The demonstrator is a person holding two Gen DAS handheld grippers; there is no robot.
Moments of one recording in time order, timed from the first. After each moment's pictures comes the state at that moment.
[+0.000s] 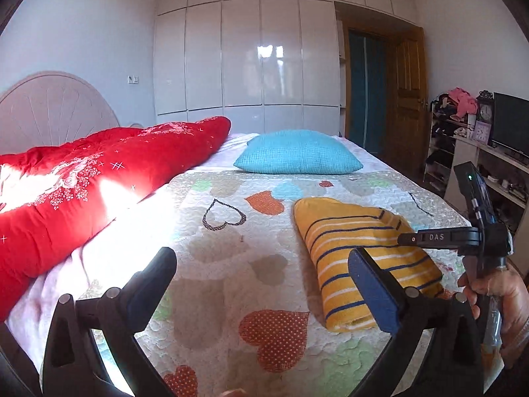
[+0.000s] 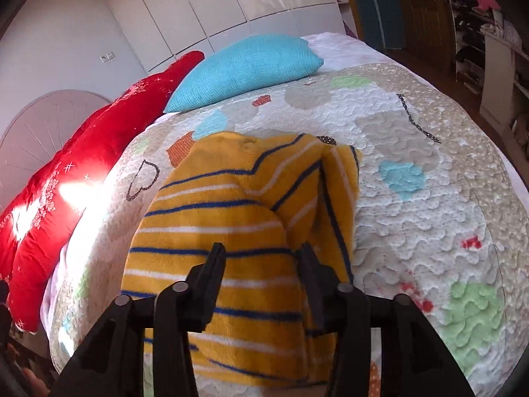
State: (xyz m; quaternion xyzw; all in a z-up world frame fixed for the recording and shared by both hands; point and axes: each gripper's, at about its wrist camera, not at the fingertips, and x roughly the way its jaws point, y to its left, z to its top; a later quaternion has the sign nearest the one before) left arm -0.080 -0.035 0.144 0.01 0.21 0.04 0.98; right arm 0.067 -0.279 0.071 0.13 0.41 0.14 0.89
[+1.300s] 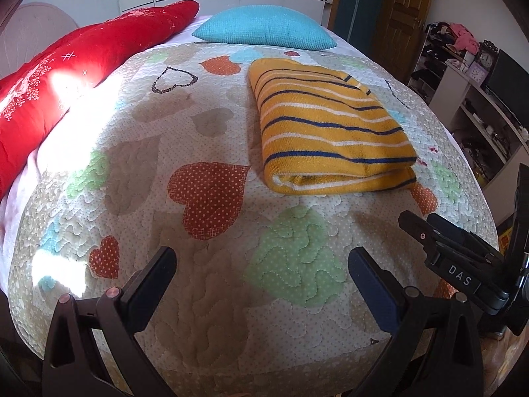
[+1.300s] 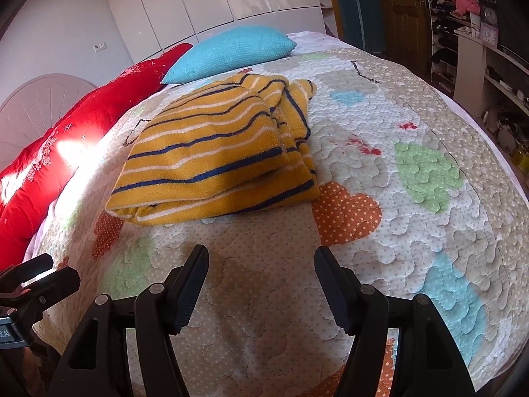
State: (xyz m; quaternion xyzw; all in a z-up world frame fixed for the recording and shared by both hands) left arm -0.091 -0.080 0.073 -0.03 0.47 -0.02 0.88; right arm -0.070 -0.283 0.034 0.09 0.42 0.08 0.90
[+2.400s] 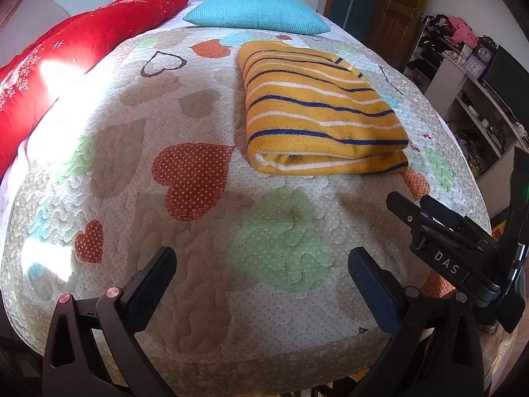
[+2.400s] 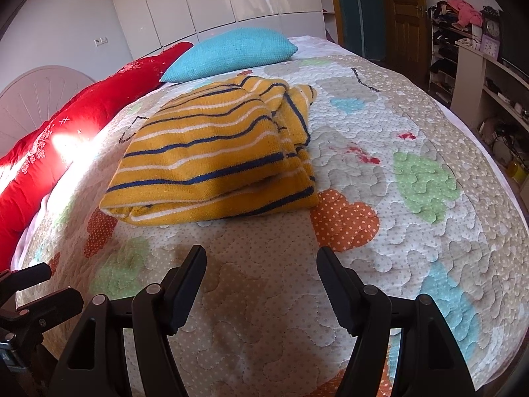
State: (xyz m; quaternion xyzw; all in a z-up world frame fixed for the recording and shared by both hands) left arm -0.092 -0.090 0.065 -0.04 0.50 -0.03 0.87; right arm -0.066 -0.281 0.034 0.07 0.41 0.08 0.91
